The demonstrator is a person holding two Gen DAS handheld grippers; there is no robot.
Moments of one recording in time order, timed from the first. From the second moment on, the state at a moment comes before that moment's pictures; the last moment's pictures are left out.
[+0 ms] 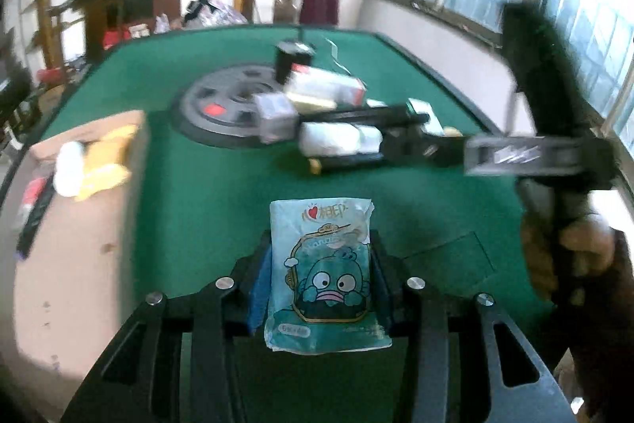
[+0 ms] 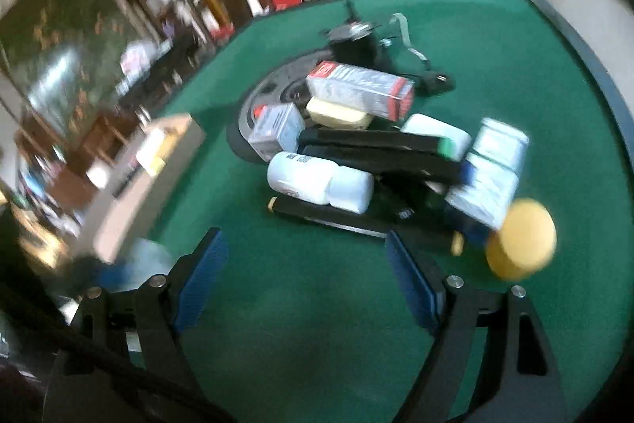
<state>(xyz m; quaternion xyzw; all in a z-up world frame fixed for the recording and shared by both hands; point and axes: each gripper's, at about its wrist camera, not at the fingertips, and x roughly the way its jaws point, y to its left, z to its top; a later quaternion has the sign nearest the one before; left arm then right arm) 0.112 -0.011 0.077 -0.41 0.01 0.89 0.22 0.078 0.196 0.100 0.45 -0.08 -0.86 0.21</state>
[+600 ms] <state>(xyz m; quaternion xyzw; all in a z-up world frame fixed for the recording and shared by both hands) 0.131 -0.084 0.098 -0.34 -0.02 0.92 0.19 0.069 0.130 0.060 0.53 0.08 -0.83 0.15</state>
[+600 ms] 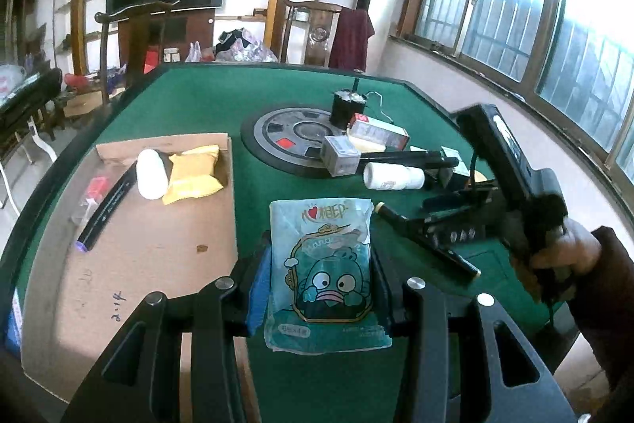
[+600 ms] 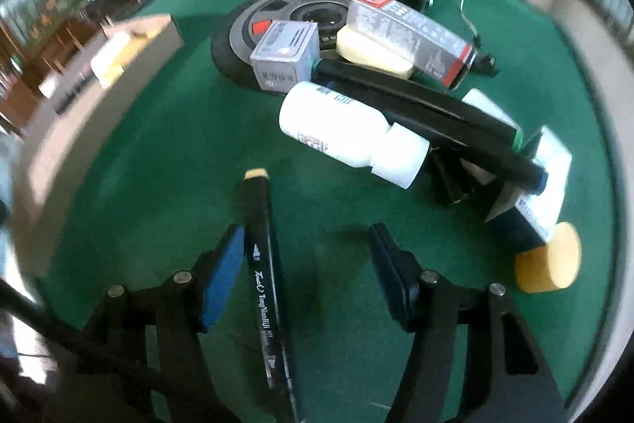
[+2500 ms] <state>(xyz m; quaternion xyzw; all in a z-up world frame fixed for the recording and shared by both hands) -0.021 -0.263 0.066 -0.42 -0.01 0.91 0.00 -0.011 -0.109 0.063 0.52 -0.08 -0.78 0.33</state>
